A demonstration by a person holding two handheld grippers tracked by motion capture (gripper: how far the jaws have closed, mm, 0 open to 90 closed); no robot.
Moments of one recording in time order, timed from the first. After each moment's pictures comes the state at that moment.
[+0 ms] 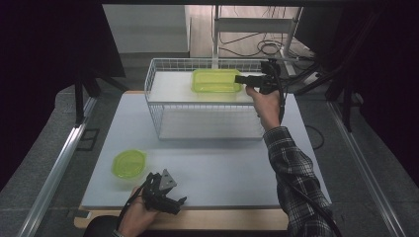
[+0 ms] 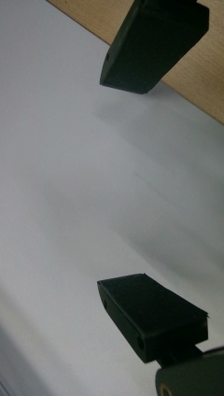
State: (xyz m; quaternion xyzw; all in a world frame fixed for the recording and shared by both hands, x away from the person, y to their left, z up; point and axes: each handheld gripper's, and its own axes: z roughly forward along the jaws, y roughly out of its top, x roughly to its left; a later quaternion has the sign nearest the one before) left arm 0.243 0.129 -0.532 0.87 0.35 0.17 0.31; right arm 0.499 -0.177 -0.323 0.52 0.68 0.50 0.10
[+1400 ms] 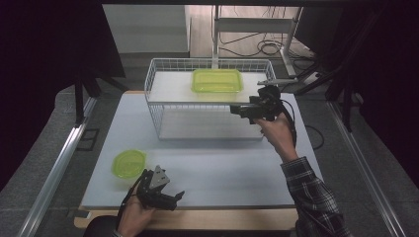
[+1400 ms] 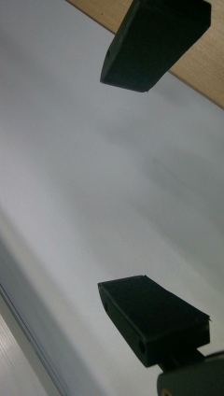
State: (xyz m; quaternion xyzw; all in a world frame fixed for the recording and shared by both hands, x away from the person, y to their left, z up) left arm 0.242 0.143 -0.520 0.84 0.36 0.19 0.36; right arm 0.424 -0.182 -0.344 0.38 0.78 0.48 0.11
